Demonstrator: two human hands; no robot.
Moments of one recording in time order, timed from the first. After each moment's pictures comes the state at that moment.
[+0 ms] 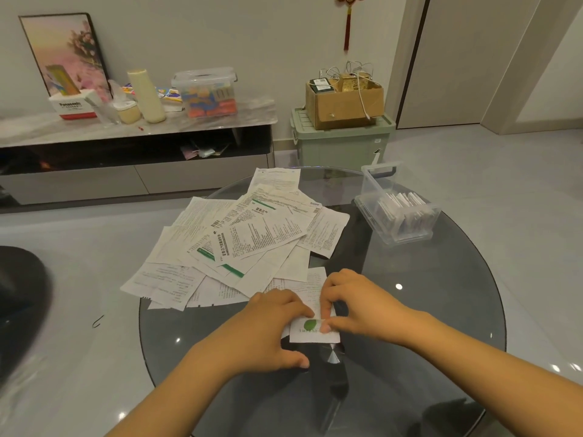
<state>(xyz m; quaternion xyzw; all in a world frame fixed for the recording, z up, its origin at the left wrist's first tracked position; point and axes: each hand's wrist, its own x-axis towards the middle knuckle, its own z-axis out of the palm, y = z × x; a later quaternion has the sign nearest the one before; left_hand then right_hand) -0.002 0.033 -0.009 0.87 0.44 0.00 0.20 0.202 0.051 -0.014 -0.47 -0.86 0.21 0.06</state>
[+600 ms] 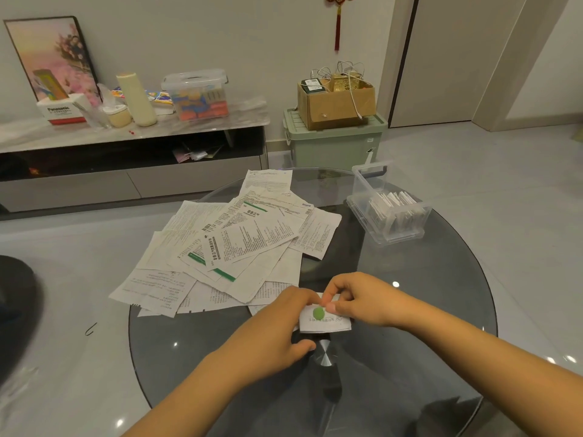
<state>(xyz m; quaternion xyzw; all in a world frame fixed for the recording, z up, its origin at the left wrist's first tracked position) 0.020 0.028 -0.017 0.85 0.45 0.10 0.27 0.213 0.053 0.000 -0.58 -0.71 0.40 0.08</state>
